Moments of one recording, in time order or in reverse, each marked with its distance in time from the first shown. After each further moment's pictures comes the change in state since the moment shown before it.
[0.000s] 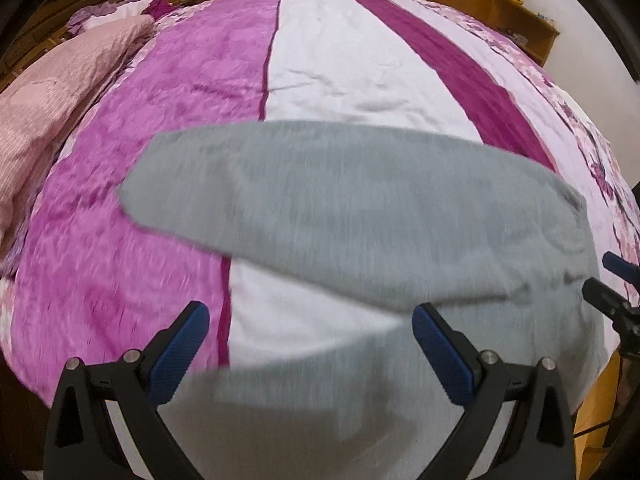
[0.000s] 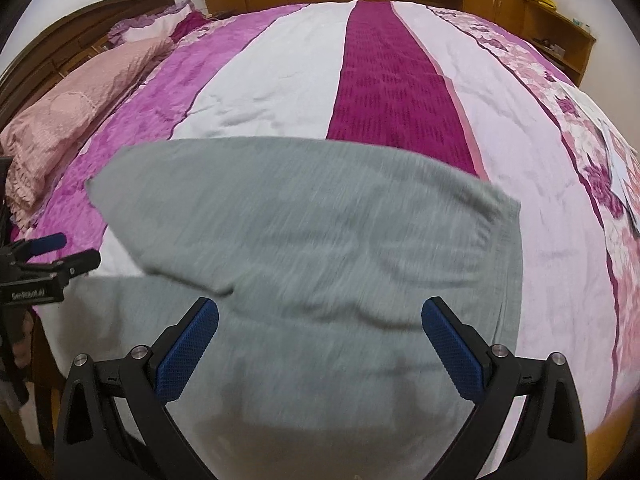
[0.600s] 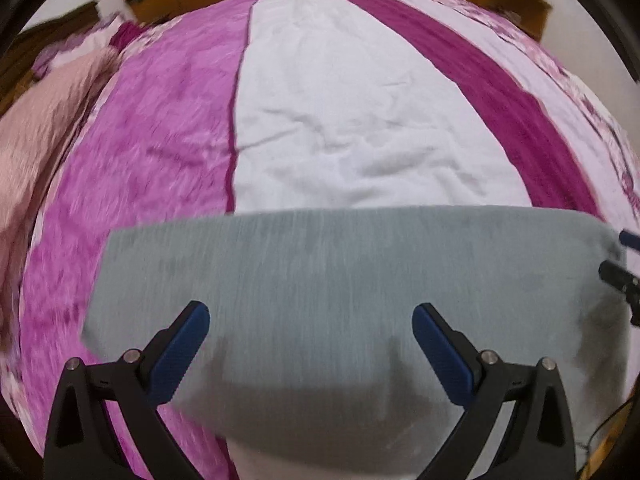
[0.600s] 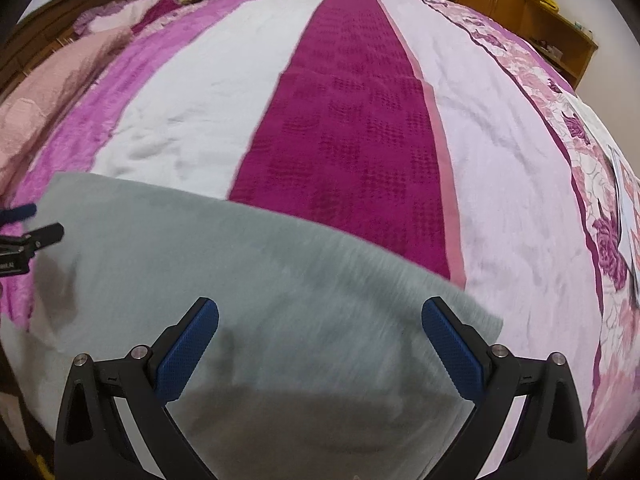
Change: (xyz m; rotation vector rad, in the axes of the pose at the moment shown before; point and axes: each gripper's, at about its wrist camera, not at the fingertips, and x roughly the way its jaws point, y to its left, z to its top) left arm 0.074 -0.016 0.109 0.130 0.004 0.048; right arm 0.074 -0.062 0.086 -0.023 0.068 -0.093
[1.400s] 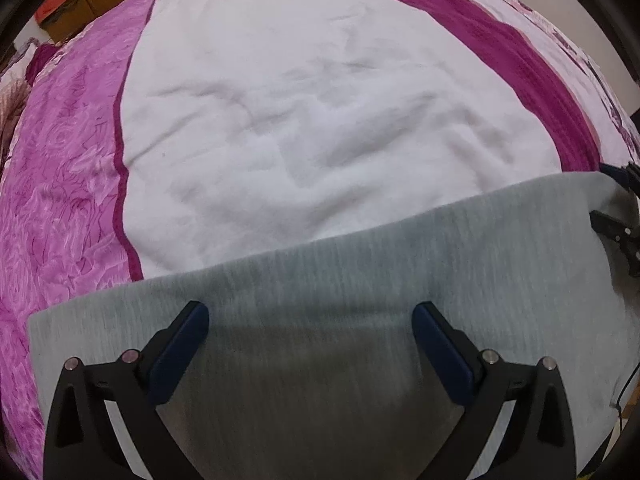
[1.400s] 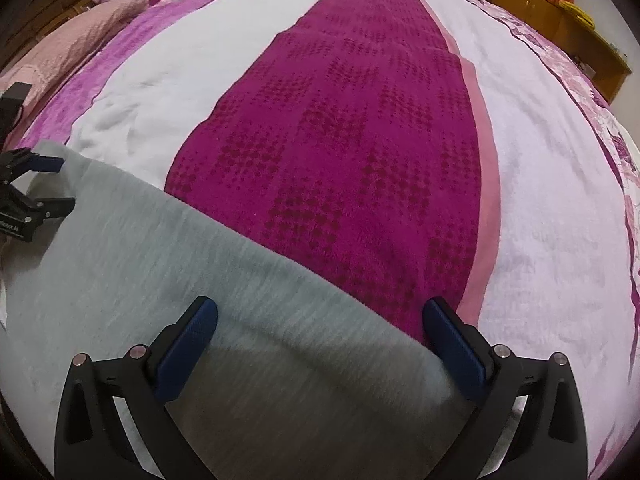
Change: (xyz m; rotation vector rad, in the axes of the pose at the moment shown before) left arm 0.093 -0.004 0.029 0.217 0.126 -0.142; right arm 0.065 -0.018 0.006 -0.110 0.020 0.059
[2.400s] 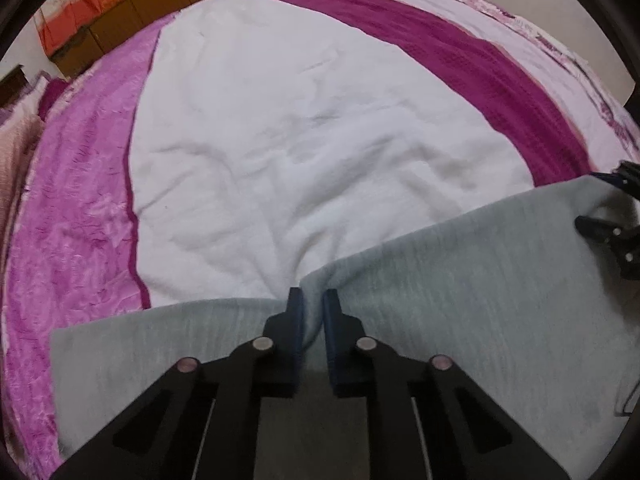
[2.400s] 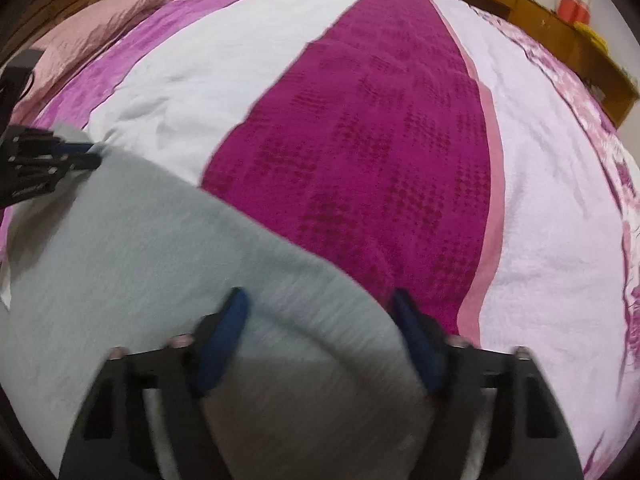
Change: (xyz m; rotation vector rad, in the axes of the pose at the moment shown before) left arm -0.023 -0.030 0.007 0.037 -0.132 0.087; right arm -0.012 0.024 0.002 -0.088 -0.020 -0.027
